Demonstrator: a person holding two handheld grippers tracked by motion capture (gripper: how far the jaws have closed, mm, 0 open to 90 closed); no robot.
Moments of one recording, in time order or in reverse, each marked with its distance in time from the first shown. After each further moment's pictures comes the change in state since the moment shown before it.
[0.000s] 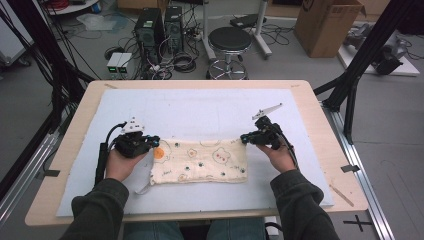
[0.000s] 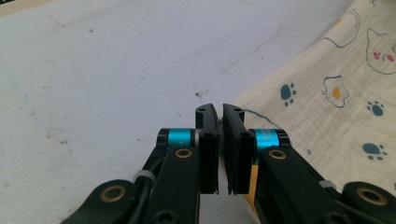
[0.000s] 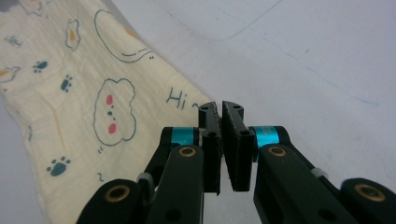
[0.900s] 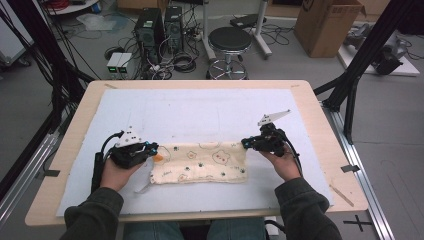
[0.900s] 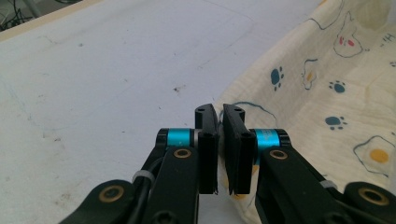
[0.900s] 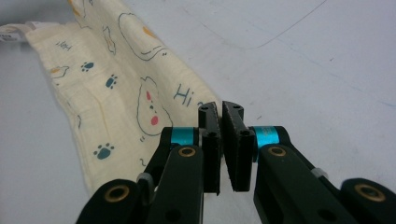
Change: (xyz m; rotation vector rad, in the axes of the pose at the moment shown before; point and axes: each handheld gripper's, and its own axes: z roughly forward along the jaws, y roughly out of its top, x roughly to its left) left arm -0.021 -0.015 -0.022 -0.049 -0.012 0.094; right arm 0.019 -0.015 -0.018 -0.077 0.052 -0.032
